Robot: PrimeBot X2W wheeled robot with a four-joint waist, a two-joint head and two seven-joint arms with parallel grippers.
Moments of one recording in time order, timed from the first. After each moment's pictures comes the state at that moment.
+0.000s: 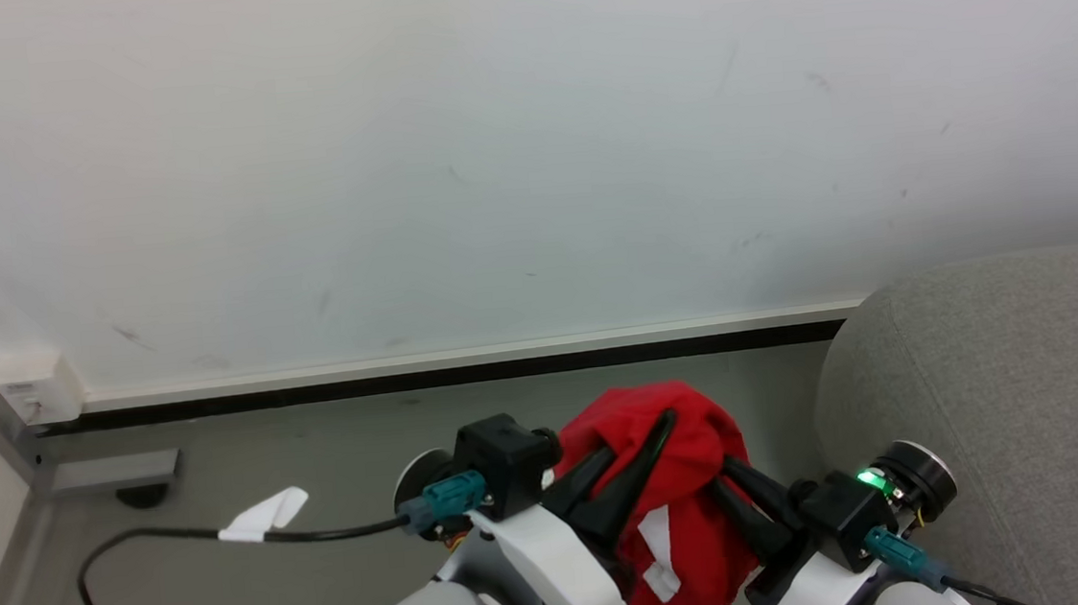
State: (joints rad) left arm -0.59 0.33 -1.00 0.02 -0.76 0.14 -0.09; right arm -0.39 -0.15 0.65 0.43 0.27 0.13 -0.26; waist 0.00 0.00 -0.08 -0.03
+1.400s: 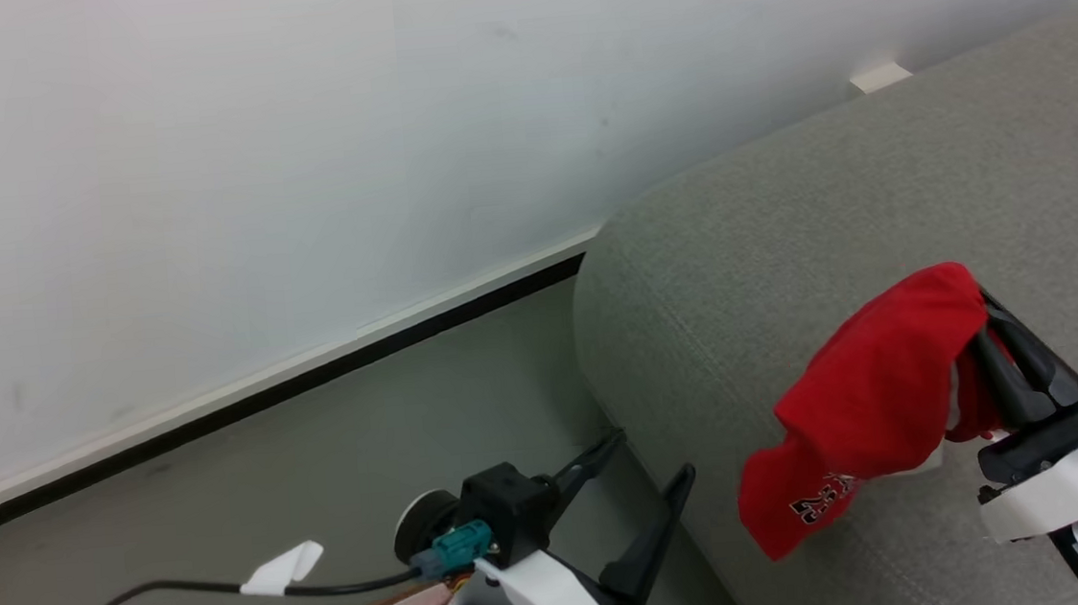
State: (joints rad) left arm -0.54 0.32 -1.04 0.12 -0.72 0.14 -0.20; right arm -0.34 -0.36 0.28 0.21 0.27 0.13 -0.26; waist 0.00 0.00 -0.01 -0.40
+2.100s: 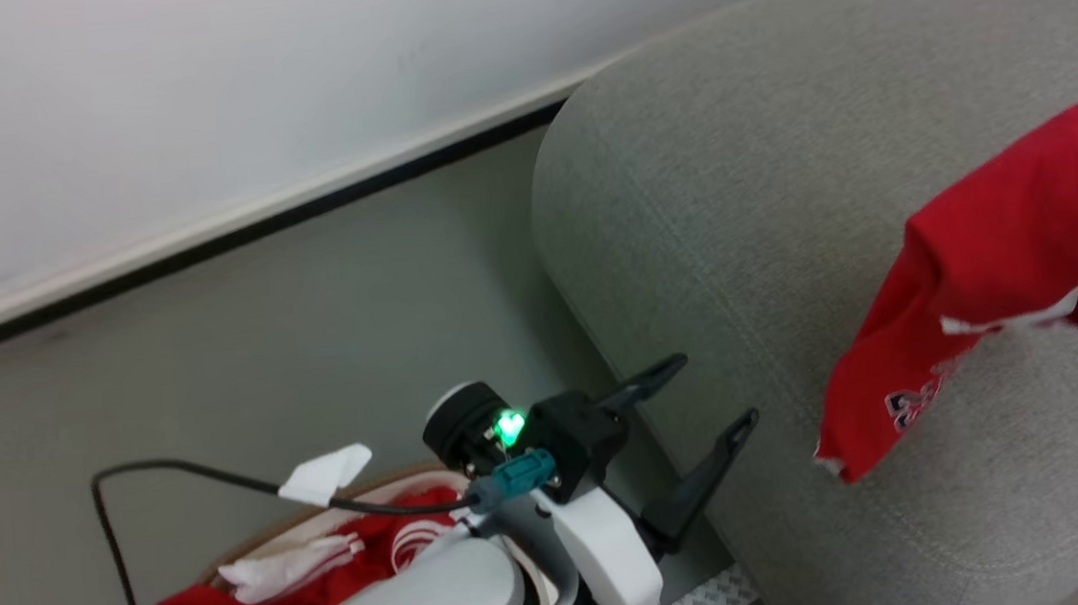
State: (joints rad) left arm -0.71 0.32 -1.10 0.06 -0.63 0.12 -0.09; right arm -0.47 -0.36 0.06 0.25 0.29 0.13 -0.26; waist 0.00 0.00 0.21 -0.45
